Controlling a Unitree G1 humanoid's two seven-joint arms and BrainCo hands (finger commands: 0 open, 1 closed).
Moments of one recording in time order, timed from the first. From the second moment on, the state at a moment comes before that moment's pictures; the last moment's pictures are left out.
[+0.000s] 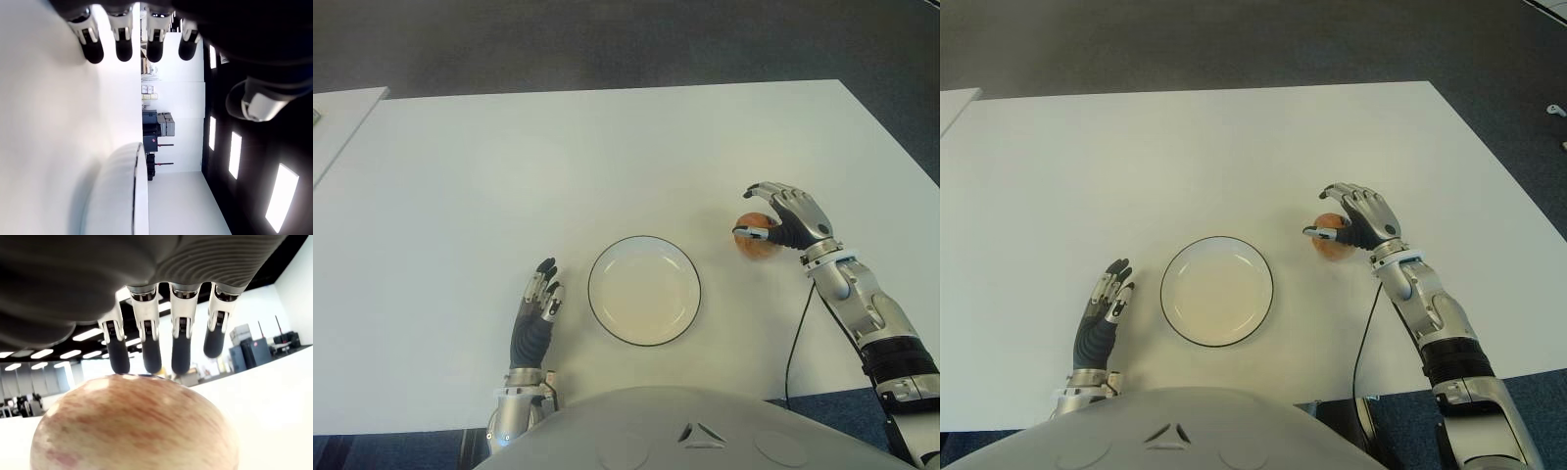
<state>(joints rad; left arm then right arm) 0.72 0.00 -0.06 -0.05 -0.01 -0.55 -0.07 -0.06 -0.67 0.11 0.24 -0.70 -0.39 -0.18</state>
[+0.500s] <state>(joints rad) 0.72 0.00 -0.05 -0.03 0.00 -0.58 -0.07 -0.06 -0.67 0.11 0.20 -0.70 -0.36 -0.12</state>
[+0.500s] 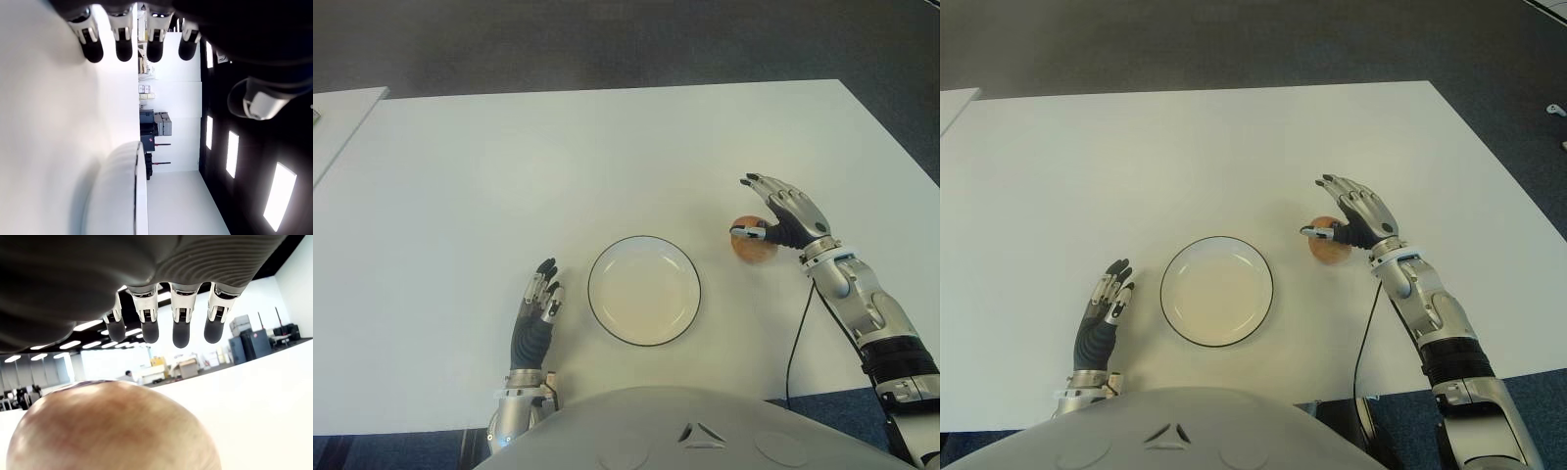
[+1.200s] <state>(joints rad) 0.73 0.02 -0.06 -0.03 -0.01 -0.59 -0.07 -0.06 -0.69 0.11 0.21 -0.70 -0.35 -0.09</state>
